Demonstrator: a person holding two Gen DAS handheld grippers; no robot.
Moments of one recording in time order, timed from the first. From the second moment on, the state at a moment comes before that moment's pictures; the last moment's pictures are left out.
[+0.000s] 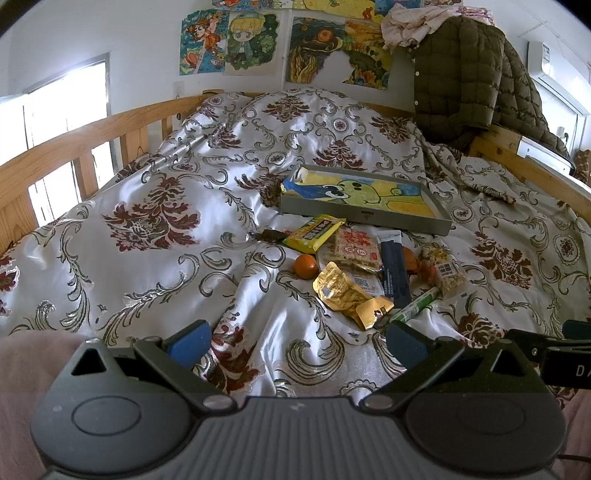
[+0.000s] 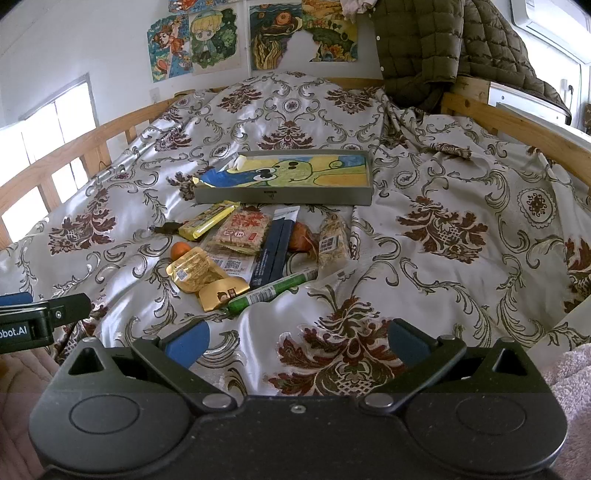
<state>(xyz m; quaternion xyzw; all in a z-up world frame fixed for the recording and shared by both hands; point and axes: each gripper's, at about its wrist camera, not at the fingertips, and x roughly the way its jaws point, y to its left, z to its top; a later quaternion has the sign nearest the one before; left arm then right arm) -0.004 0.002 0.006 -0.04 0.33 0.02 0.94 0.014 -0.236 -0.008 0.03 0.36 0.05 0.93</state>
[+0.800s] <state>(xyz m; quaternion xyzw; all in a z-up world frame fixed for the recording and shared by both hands) -0.004 0.003 0.003 -0.04 0.33 0.02 0.94 0.016 -0.235 -0.008 0.03 0.36 0.05 0.93</state>
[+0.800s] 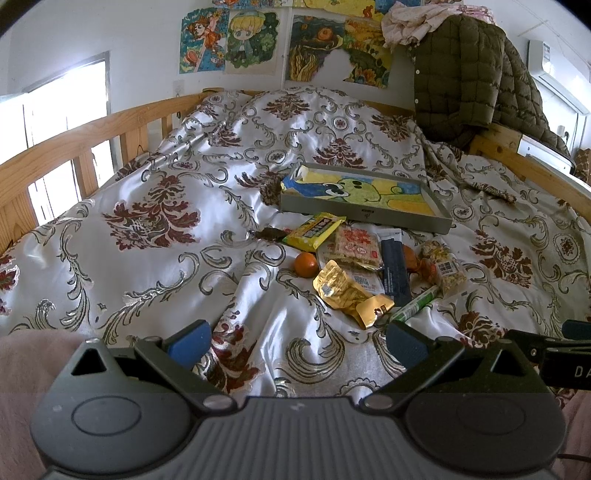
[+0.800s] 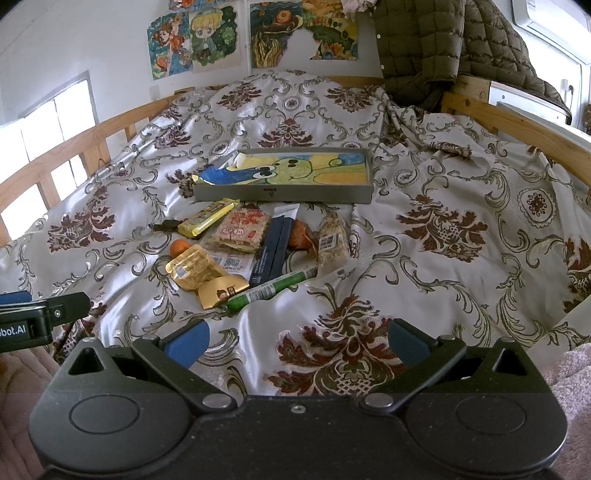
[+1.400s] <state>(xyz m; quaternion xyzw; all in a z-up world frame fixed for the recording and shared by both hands) 0.025 0.004 0.011 -0.06 0.36 -0.01 0.93 0.040 -0.241 -0.009 0.06 0.40 0.06 0.91</state>
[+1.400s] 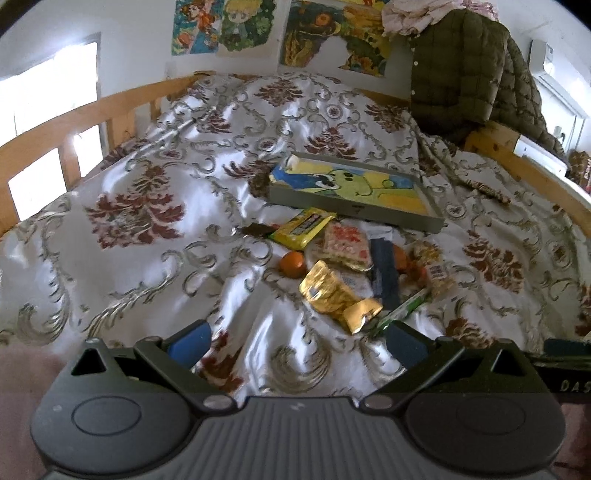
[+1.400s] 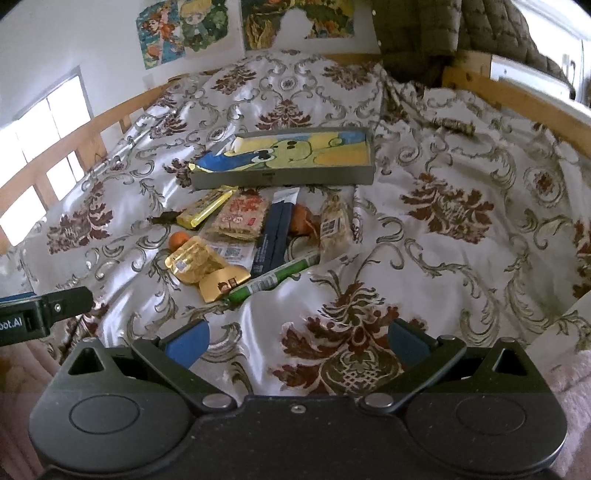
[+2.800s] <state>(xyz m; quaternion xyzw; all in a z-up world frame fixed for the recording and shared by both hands) 0.218 0.045 -0.083 -0.08 0.43 -0.05 0.90 0.232 -0.250 -0.084 -0.05 0.39 0.10 0.92</state>
